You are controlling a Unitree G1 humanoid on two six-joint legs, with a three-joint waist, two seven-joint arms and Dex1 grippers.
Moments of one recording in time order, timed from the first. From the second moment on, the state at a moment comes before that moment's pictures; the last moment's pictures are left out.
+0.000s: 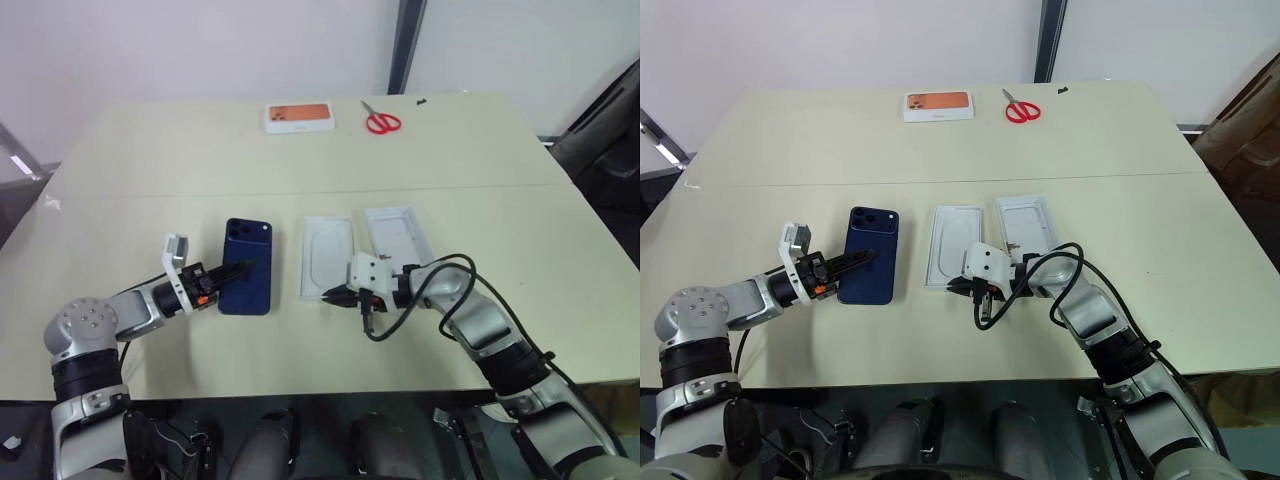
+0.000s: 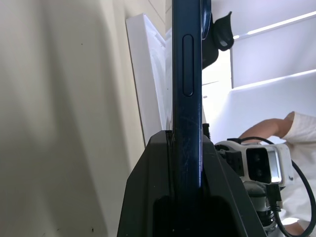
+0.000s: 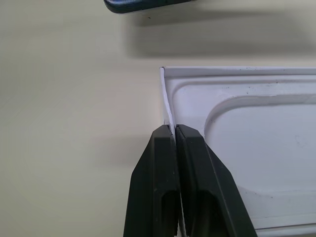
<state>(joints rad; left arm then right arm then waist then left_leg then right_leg) -0.43 0.44 0.50 0.22 -0.95 1.39 -0.67 -0.48 -0.49 0.37 -0.02 0.10 0.30 1.07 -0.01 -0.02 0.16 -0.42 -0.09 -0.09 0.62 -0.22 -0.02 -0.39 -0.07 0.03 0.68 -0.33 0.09</state>
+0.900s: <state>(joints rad) -0.44 0.21 0.52 0.10 -1.10 1.38 -0.36 -0.43 -0.58 0.23 -0.06 0.17 0.33 1.05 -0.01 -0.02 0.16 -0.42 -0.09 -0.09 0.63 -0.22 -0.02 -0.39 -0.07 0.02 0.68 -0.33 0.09</state>
